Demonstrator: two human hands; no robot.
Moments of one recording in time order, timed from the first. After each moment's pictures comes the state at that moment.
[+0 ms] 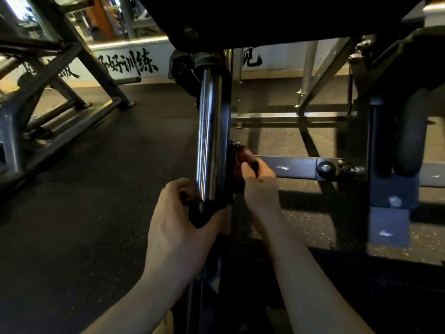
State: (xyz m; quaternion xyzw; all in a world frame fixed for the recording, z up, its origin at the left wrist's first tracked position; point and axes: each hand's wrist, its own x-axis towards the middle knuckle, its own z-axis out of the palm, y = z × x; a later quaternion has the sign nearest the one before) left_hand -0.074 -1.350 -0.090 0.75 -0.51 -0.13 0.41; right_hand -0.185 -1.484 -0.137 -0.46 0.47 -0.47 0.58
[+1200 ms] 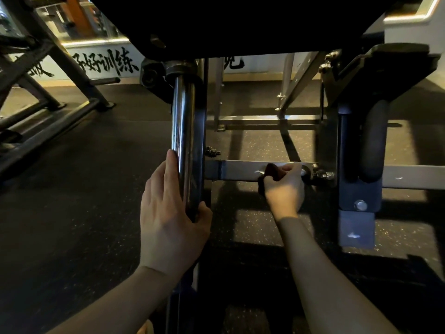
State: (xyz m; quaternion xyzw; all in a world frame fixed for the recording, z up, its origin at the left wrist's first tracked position) left_hand -0.087 -1.387 -0.101 0.67 -0.63 0.08 0.39; right_hand -0.268 -1.551 -0.182 -0.49 0.68 -0.46 0.29
